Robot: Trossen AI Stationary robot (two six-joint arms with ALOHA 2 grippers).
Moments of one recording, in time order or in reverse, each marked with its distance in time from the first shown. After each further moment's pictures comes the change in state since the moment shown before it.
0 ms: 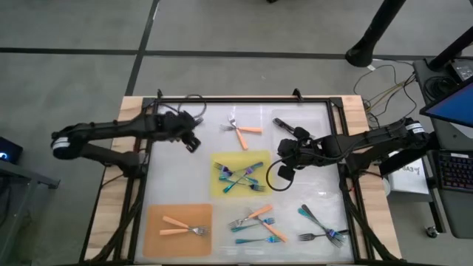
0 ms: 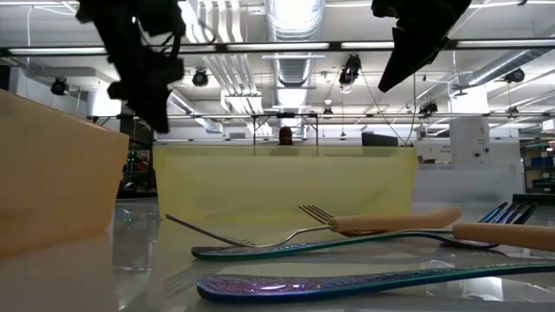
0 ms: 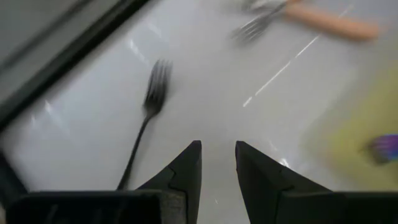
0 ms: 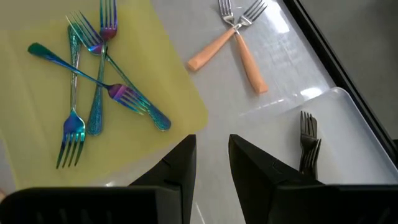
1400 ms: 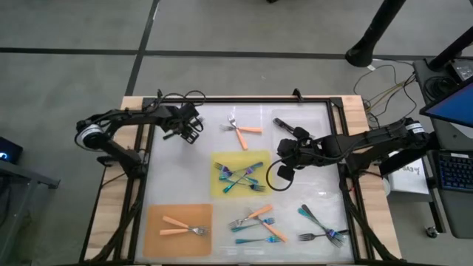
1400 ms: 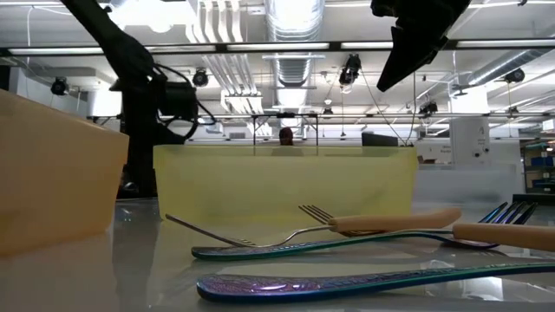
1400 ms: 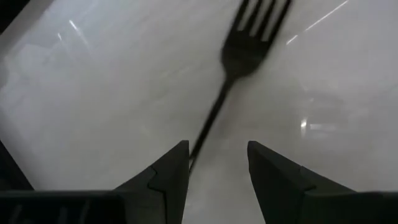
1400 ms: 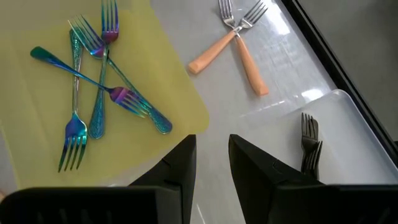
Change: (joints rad) left arm 0.358 0.358 -0.112 0.210 0.064 0.186; right arm 0.000 0.000 0.000 0.011 0.001 0.000
